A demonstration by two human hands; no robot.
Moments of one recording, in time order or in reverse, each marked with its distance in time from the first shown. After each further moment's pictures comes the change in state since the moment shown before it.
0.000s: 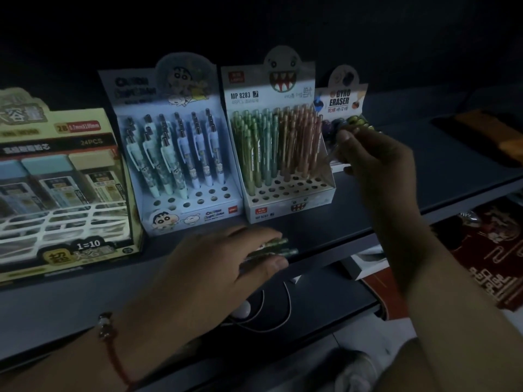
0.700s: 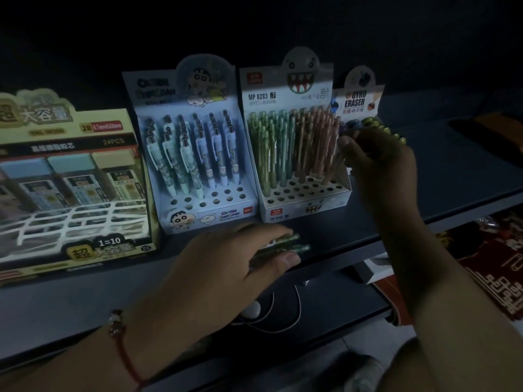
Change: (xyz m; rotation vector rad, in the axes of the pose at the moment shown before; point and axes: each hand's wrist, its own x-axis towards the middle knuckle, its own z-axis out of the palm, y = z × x) left_hand -0.003 -0.002 -0.010 -0.078 0.002 -0.033; right_hand 0.008 0.014 0.016 -0.261 -0.013 -0.133
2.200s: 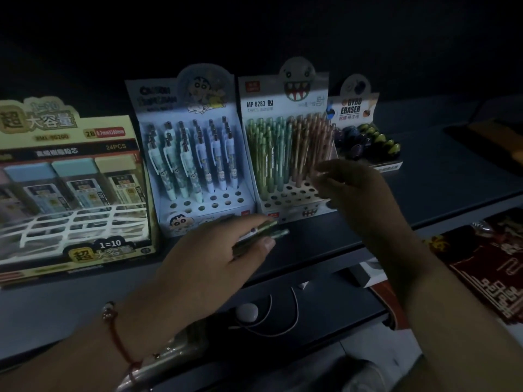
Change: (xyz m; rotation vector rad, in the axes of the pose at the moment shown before) left_hand 0.004 -0.005 -0.007 -0.081 0.009 -0.142; right_hand -0.023 -0.024 -0.003 0.123 -0.330 0.309
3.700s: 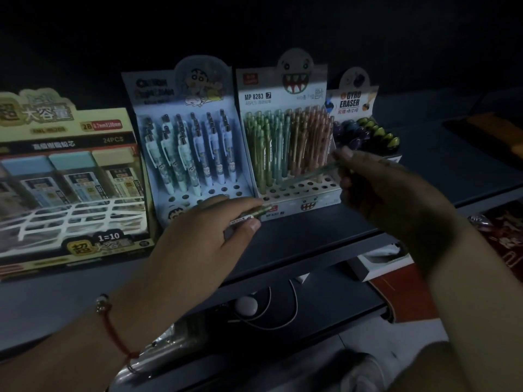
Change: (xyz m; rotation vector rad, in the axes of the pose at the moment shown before) left_hand 0.001 -0.001 -0.005 0.060 0.116 0.046; right_hand -0.005 -0.017 -0.034 0.641 -0.227 0.303
